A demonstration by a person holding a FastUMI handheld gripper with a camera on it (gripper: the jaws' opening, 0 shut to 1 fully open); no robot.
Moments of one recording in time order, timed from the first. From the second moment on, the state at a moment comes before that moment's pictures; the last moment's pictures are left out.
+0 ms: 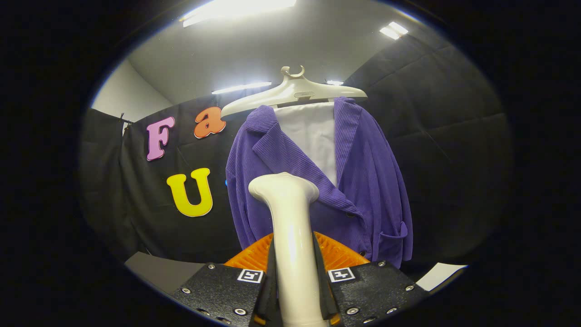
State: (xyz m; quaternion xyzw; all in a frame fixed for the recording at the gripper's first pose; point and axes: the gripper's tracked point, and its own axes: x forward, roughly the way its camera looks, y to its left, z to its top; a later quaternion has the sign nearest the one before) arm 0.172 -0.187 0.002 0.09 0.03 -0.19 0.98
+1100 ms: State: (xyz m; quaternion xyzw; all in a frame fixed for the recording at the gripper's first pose) arm 0.140 -0.179 -0.145 0.13 0.14 -0.21 0.96
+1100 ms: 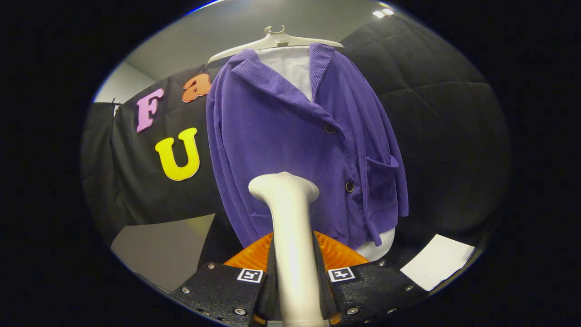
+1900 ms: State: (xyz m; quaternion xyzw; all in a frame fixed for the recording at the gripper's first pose) arm 0.097 -0.178 -0.236 0.13 0.24 -0.20 0.94
